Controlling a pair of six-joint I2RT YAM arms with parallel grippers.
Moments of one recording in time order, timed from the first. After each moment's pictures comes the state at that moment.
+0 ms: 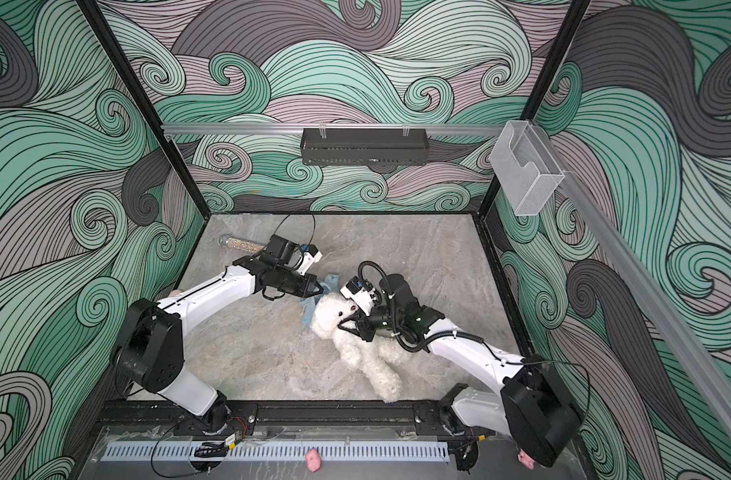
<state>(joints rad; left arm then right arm) -0.46 1.60 1.14 -0.55 0.51 -0.13 0.66 1.23 0.64 -0.02 -0.80 0.07</state>
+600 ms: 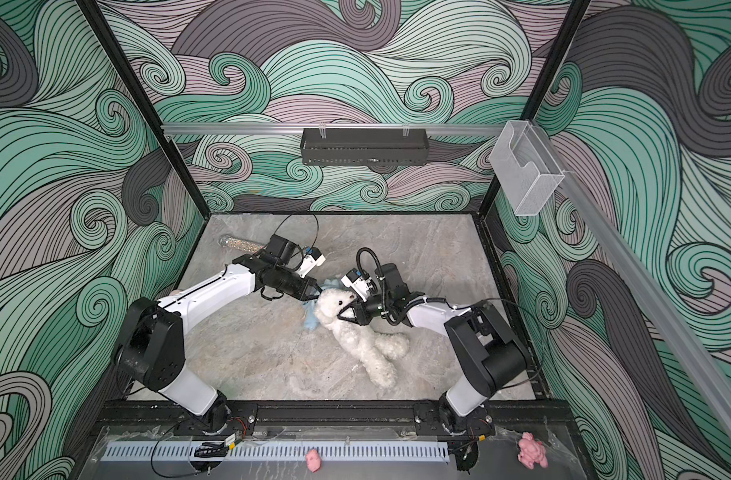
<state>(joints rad) -0.45 1.62 1.15 -0.61 0.60 -0.03 0.52 1.62 0.73 0.16 -0.89 0.15</state>
